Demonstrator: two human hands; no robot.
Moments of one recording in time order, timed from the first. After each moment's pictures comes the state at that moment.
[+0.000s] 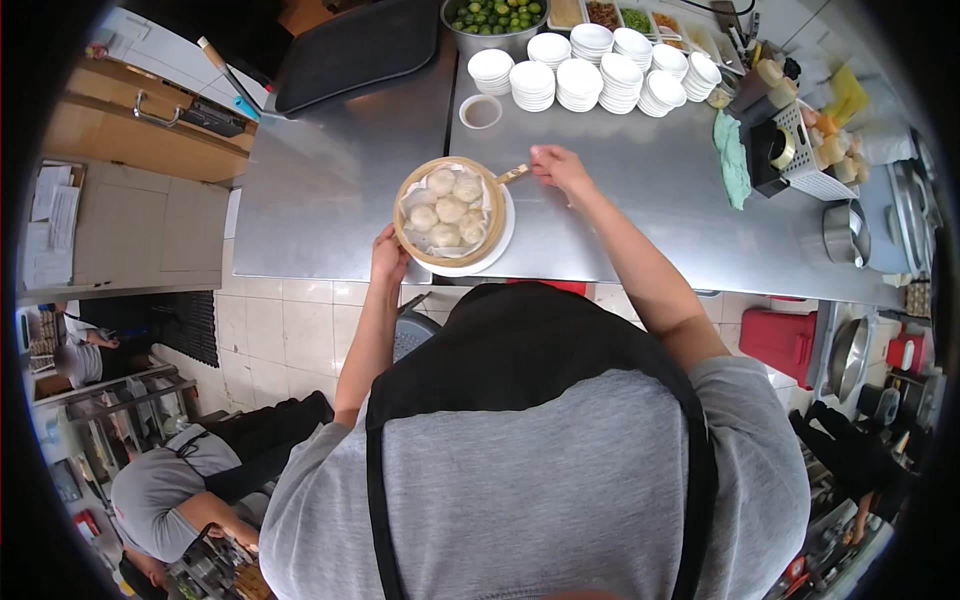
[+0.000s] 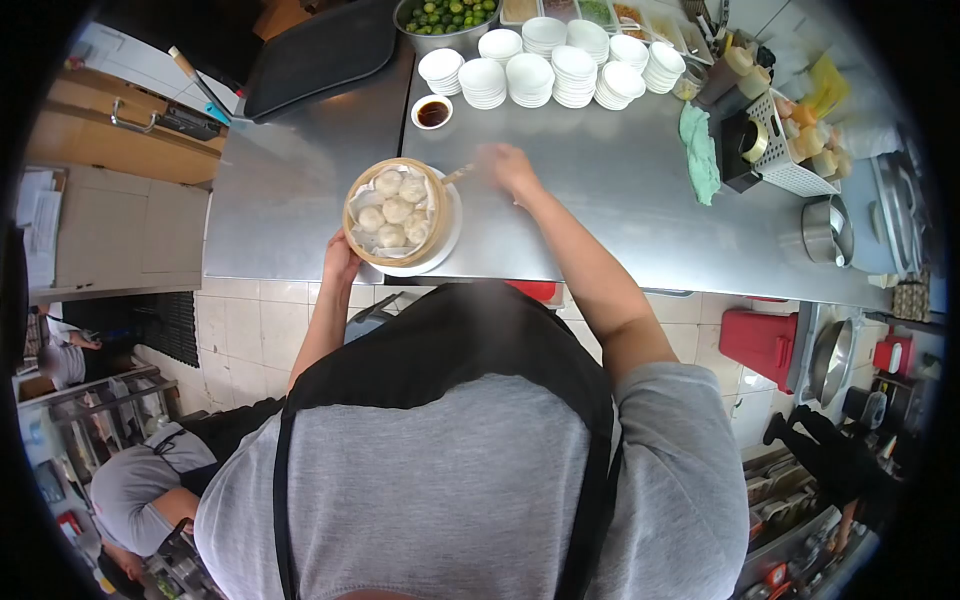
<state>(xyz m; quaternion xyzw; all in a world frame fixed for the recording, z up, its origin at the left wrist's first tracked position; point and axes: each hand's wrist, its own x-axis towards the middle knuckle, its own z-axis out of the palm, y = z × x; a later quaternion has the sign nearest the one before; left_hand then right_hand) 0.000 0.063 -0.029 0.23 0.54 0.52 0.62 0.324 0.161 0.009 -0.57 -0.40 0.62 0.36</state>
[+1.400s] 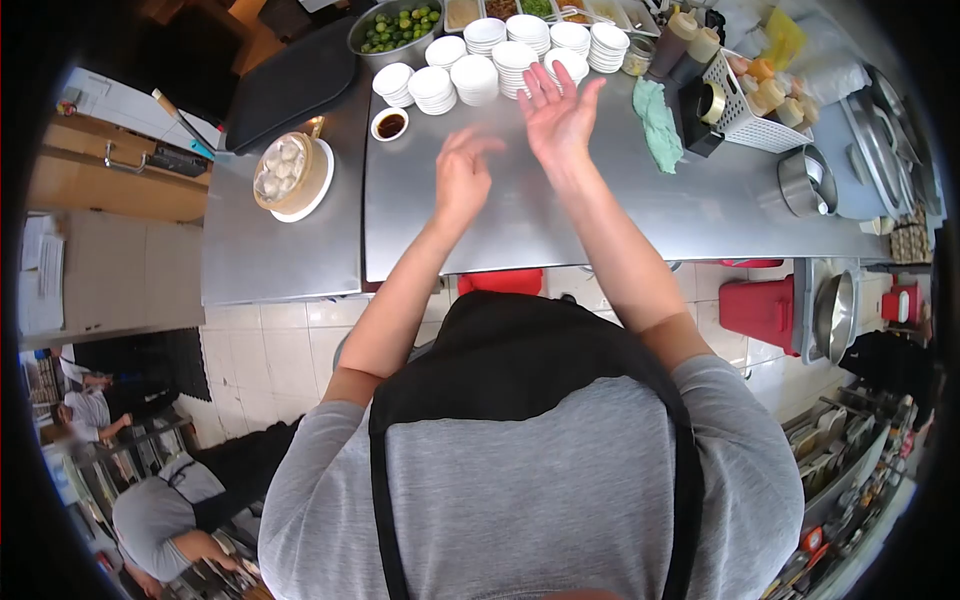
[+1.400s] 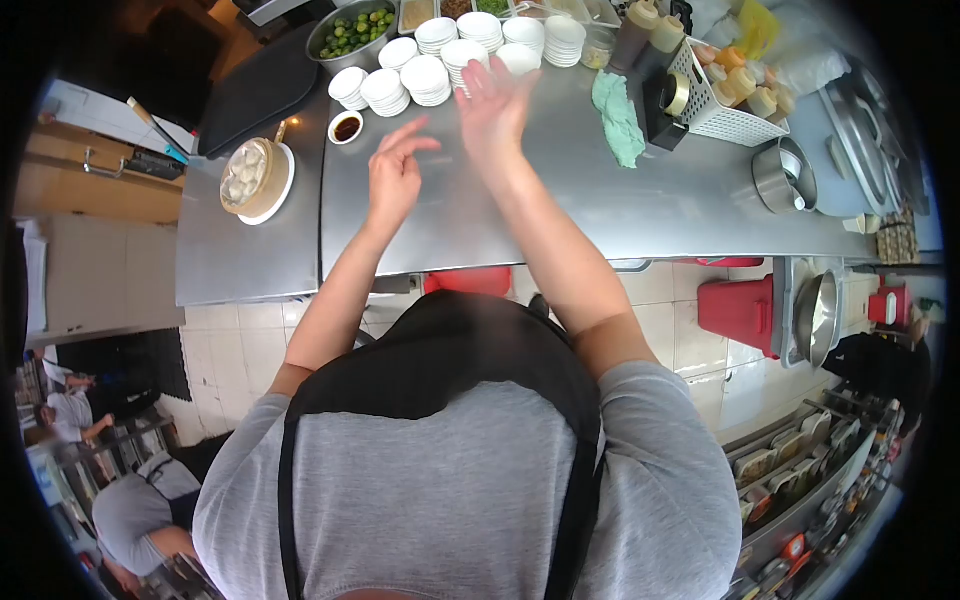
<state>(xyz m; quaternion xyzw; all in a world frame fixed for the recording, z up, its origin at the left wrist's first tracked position) 0.285 0.095 0.106 0.75 0.43 0.46 0.20 0.429 0.136 0.121 -0.20 -0.15 0.62 0.74</state>
